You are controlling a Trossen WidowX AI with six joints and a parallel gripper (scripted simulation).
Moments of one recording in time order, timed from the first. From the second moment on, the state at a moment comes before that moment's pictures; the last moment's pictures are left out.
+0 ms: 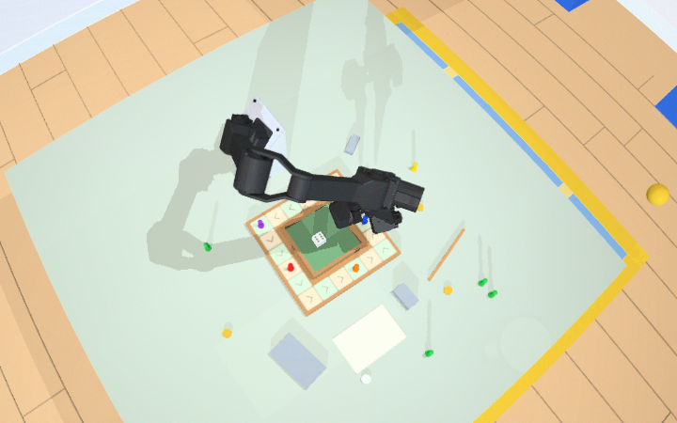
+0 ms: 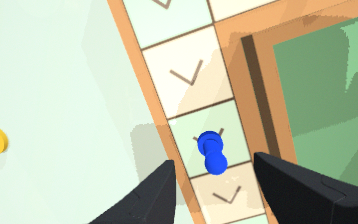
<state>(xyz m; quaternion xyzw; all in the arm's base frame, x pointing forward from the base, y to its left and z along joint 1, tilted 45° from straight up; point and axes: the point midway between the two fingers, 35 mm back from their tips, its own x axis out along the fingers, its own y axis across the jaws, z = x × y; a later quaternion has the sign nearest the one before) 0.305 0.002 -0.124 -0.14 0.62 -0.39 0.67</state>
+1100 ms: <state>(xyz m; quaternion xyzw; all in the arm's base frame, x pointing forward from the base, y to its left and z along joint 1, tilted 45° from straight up) 0.300 -0.010 -0.135 -0.15 0.62 -0.39 0.66</state>
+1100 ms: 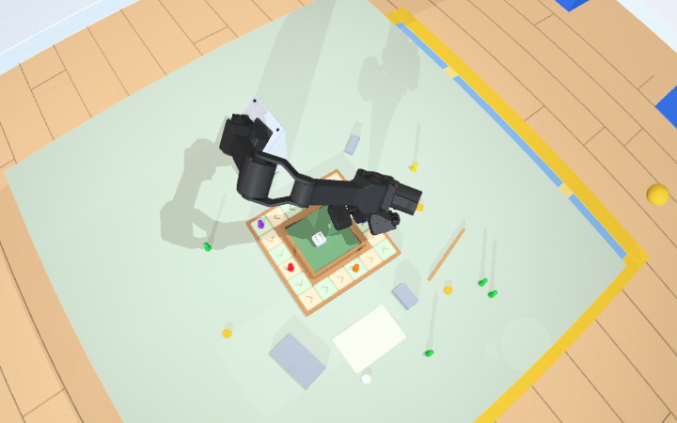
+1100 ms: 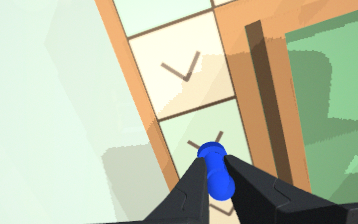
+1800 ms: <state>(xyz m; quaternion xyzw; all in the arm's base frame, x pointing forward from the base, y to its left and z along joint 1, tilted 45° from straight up) 0.308 0.075 -0.051 -0.14 0.62 -0.39 0.67</state>
